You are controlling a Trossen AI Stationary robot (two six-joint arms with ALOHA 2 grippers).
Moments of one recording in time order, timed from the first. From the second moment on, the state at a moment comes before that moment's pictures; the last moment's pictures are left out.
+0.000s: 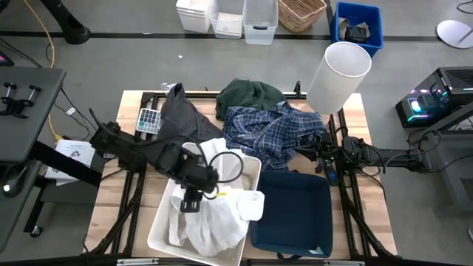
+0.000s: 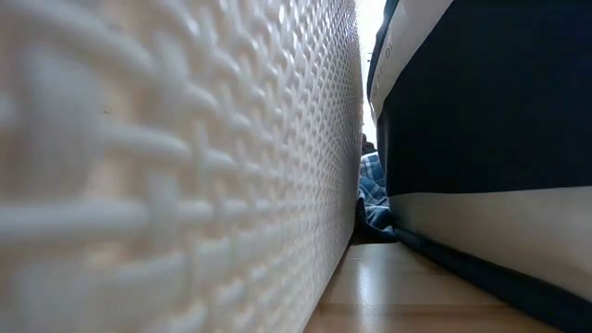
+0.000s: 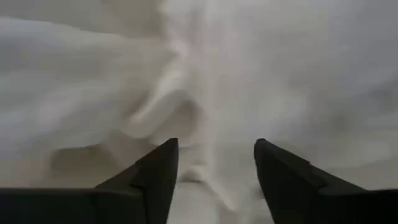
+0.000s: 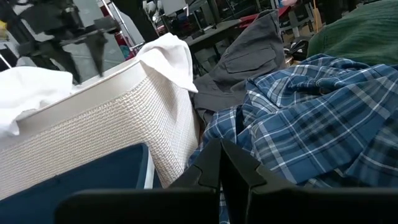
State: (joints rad) left arm -0.39 1.70 1.79 -1.41 0.00 -0.39; right arm -0.05 0.09 0.01 0.02 0.08 0.42
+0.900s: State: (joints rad) left arm 0.33 1.48 1.40 -0.92 0.49 -0.36; right arm -0.05 0.09 0.01 0.02 0.08 0.42
